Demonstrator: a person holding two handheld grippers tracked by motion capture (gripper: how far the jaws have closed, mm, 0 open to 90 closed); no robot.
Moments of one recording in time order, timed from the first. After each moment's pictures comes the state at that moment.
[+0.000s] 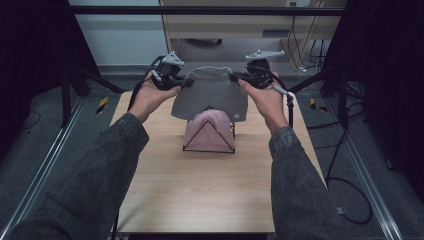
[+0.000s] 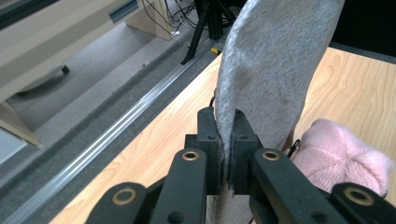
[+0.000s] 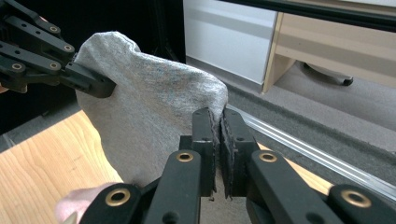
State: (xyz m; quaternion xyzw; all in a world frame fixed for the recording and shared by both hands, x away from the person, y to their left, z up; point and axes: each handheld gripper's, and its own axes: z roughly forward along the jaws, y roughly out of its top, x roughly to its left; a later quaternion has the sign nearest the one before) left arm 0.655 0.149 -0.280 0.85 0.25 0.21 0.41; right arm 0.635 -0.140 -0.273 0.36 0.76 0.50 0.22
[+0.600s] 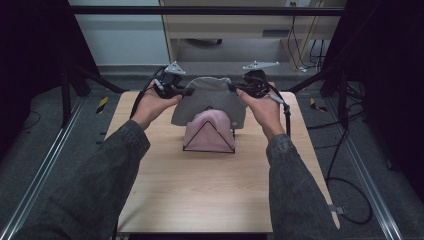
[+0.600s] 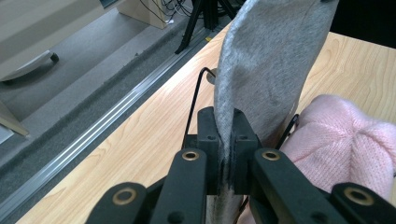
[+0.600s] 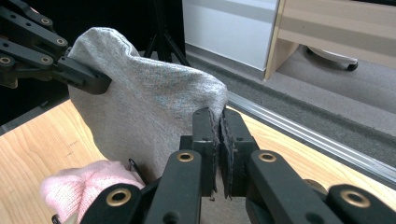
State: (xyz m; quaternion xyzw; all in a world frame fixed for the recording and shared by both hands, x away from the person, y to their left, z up) left arm 0.652 0.148 -0.303 0.86 0.25 0.20 0.40; right arm 0.634 -0.137 -0.303 0.37 0.76 0.49 0.21
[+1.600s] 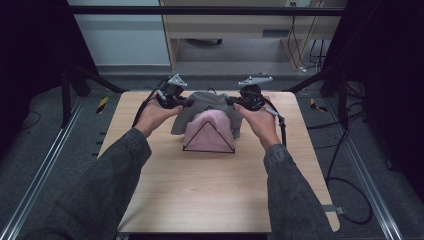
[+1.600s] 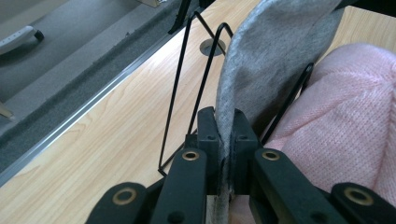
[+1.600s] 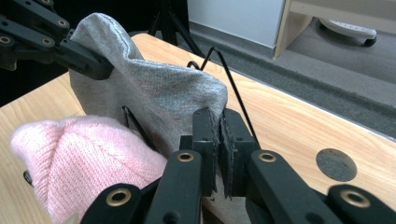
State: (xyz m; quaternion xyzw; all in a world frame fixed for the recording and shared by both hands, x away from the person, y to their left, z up) left arm 0.652 0.148 -0.341 0.87 0.26 0.17 0.38; right arm 0.631 -0.133 -0.349 0.38 0.78 0.47 0.18
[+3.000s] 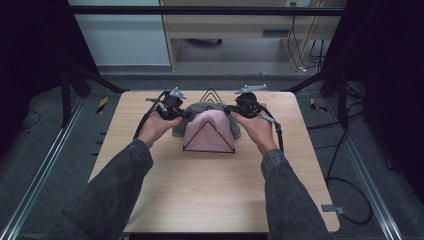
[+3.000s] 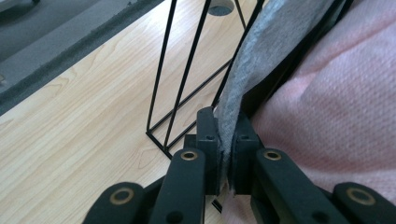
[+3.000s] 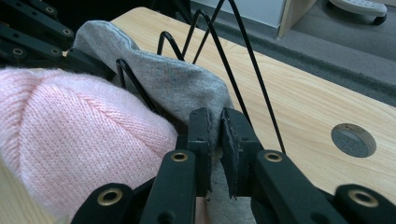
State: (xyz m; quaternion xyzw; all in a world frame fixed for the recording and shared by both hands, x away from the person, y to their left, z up) left arm 0.644 0.152 -0.384 0.87 0.30 0.16 0.35; right arm 0.627 -0.126 -0.373 0.39 0.79 0.44 0.16
